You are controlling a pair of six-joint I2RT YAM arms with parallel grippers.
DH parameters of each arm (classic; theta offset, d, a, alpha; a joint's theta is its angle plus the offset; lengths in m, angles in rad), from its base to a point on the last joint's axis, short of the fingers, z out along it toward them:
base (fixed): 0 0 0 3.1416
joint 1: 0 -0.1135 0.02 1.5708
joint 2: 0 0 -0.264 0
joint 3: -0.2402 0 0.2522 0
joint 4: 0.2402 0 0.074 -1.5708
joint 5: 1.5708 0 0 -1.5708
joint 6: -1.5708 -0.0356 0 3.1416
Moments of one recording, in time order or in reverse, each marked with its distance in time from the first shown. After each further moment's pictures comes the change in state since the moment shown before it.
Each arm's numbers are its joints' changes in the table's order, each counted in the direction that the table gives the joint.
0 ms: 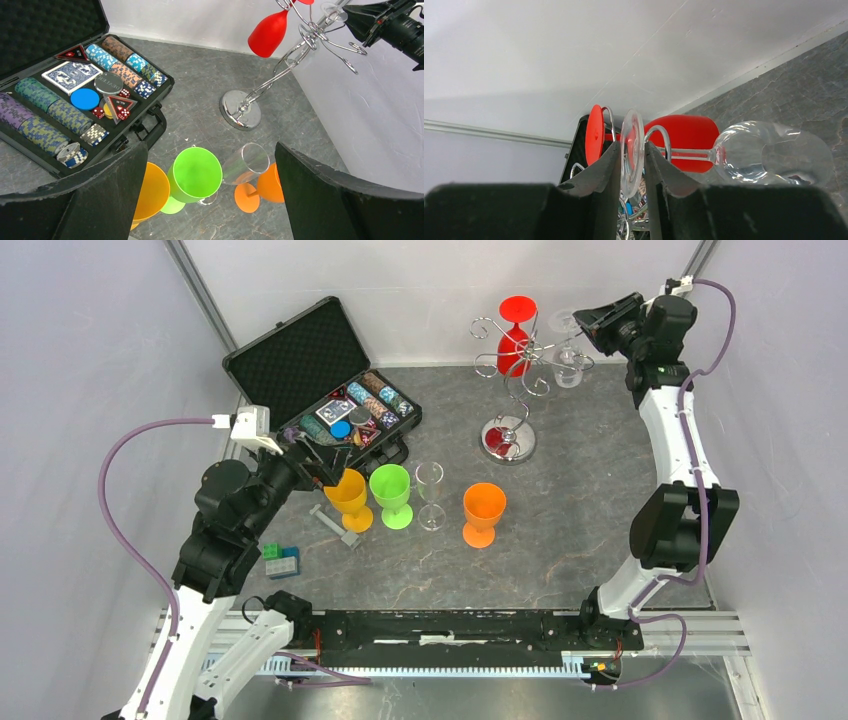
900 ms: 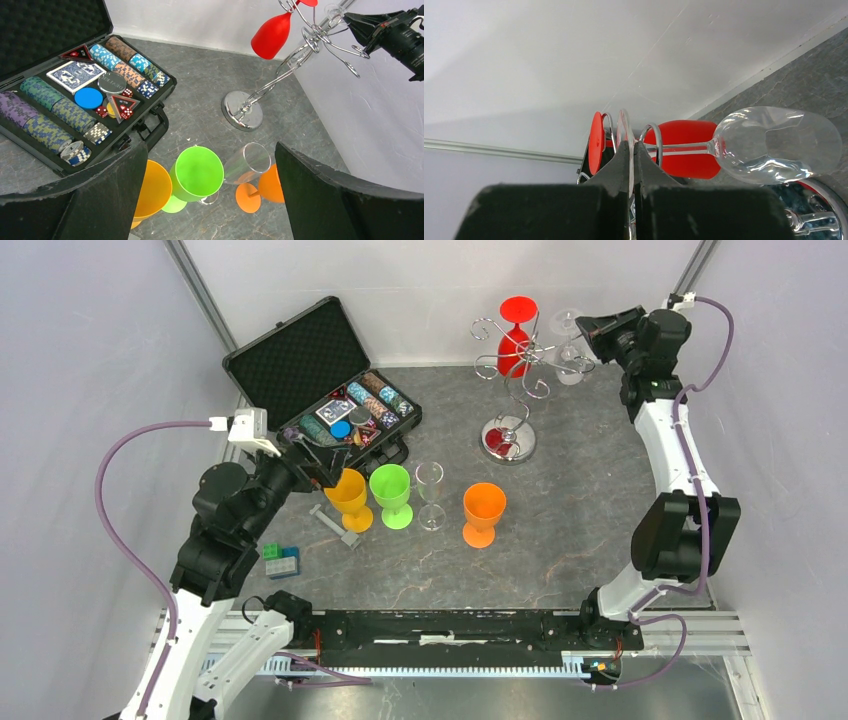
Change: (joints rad) left arm 0.000 -0.013 0.000 0.012 -0.012 0.000; right arm -0.010 -0.060 0.129 -0.114 0.080 -0.094
